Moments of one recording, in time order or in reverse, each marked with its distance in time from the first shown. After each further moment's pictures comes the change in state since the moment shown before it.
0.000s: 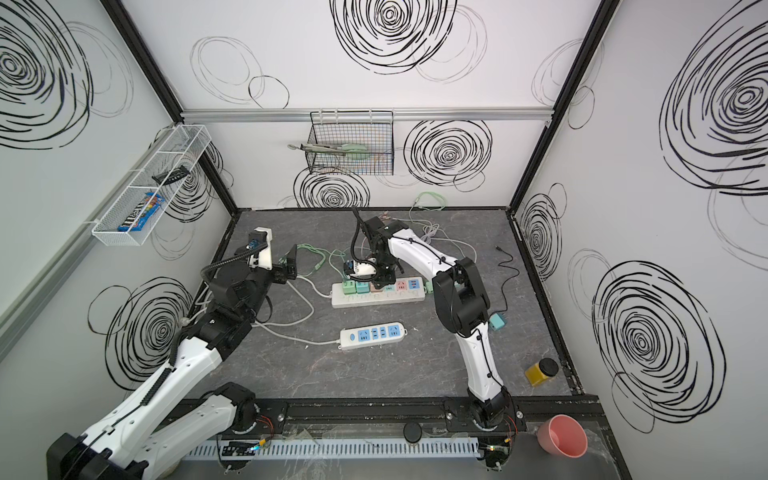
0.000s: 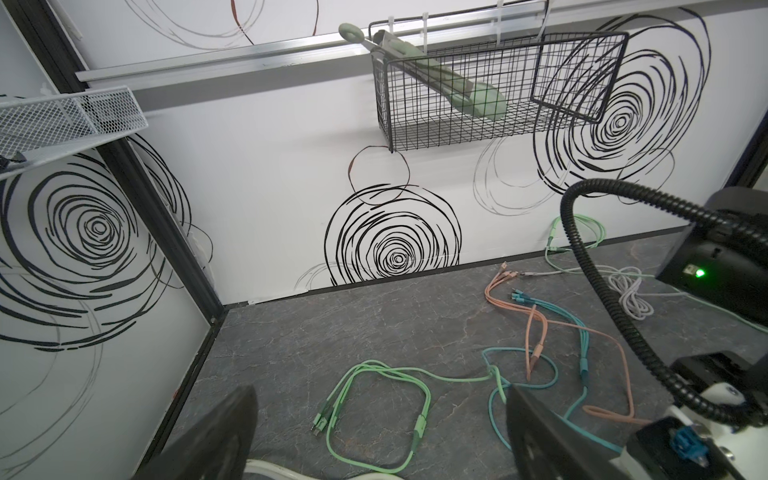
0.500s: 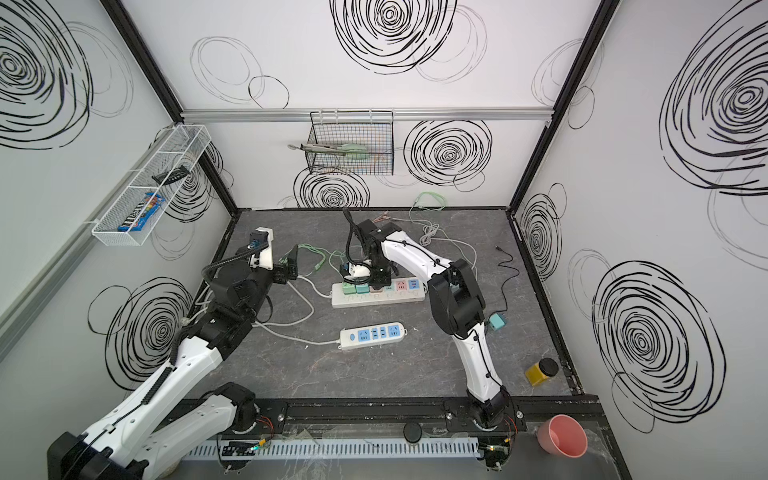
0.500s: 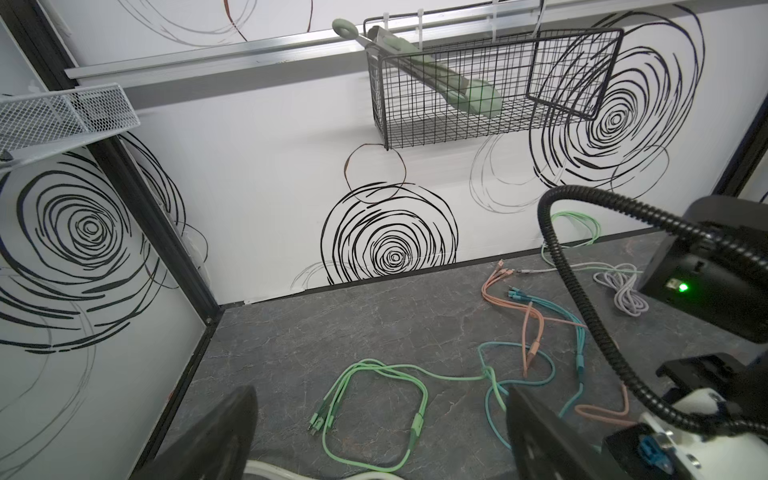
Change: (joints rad) left arm 0.000 0.005 0.000 0.000 0.012 0.000; right arm 0.041 0.027 0.043 -0.029 0.077 0.109
